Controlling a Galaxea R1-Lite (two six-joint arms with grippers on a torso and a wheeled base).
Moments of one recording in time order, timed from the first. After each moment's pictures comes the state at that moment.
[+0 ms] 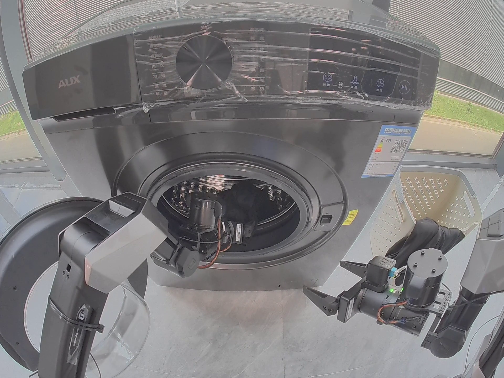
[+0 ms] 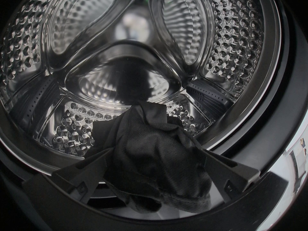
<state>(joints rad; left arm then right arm) -0.45 2.55 -1.43 -0.76 0.10 -0.07 0.67 1.99 -0.19 -1.55 -0.02 0.12</state>
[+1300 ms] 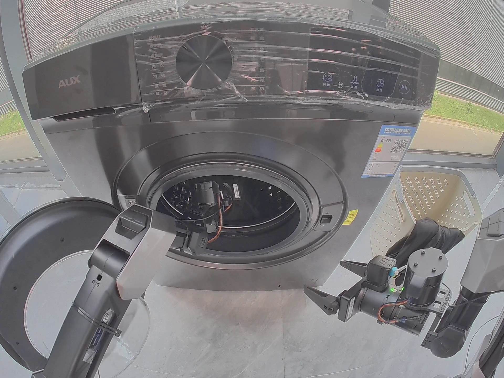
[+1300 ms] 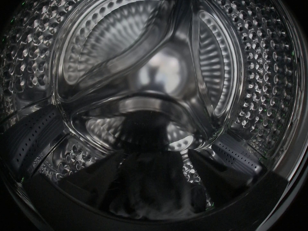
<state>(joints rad) -0.40 2.80 -2.00 -0.83 0.21 -0.12 0.66 1.99 -0.19 -1.55 -0.01 0.12</state>
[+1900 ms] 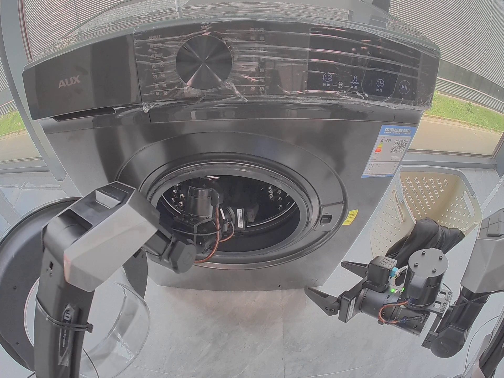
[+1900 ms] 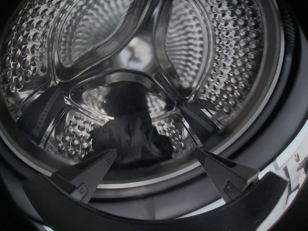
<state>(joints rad) -0.47 2.46 -1.38 -0.82 0.10 -0.17 0.66 1.99 -0.18 -1.55 -0.01 0.12</state>
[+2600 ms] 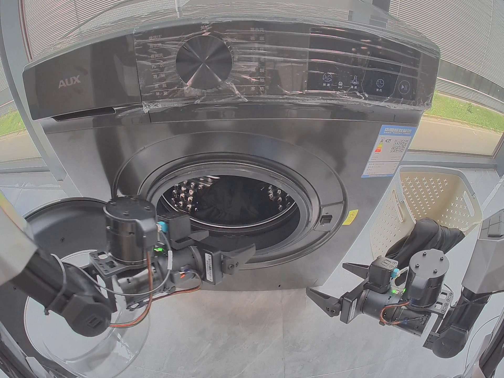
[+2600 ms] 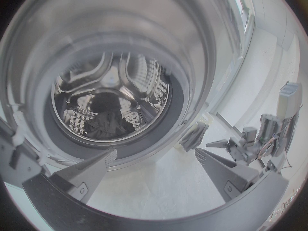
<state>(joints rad) -0.61 1.81 -0.58 -0.94 -0.06 -0.19 0.66 1.99 -0.17 -1.55 -0.01 0.12</state>
